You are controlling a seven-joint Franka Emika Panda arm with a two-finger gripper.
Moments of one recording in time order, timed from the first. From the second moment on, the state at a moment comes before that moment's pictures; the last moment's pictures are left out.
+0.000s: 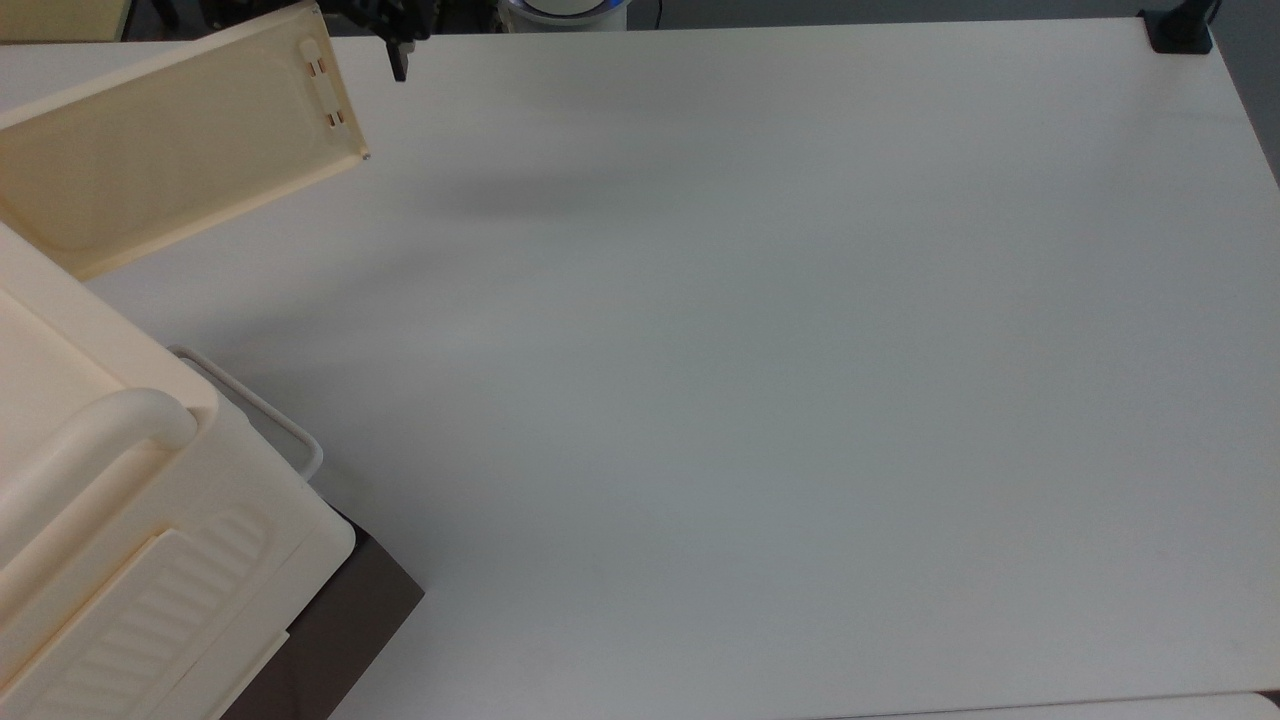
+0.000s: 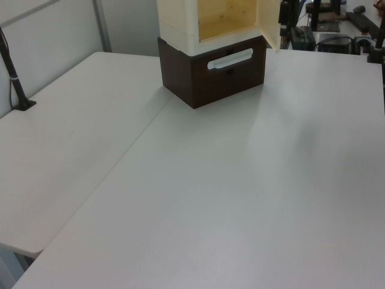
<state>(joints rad) 0.03 0.10 -0.21 -1.50 -0.02 1.62 -0.19</state>
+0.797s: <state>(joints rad) 0.09 0.03 -0.19 -1.50 -0.02 1.47 -0.03</state>
